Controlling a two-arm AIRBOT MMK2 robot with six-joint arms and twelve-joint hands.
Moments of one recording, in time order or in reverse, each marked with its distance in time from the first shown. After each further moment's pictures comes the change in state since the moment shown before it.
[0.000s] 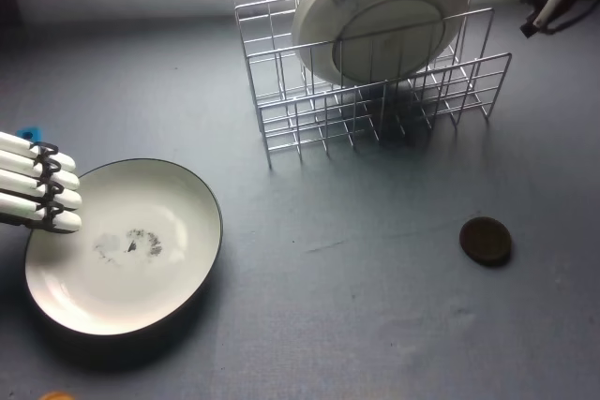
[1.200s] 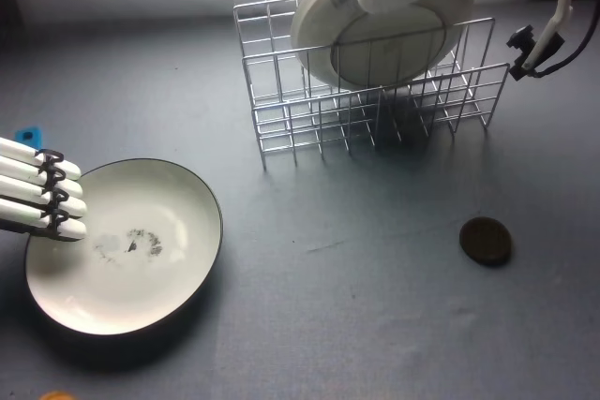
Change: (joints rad) left arm -0.004 0.008 -0.027 0.005 -0.004 -0.016; right arm -0.096 -0.028 0.018 0.016 0.008 0.069
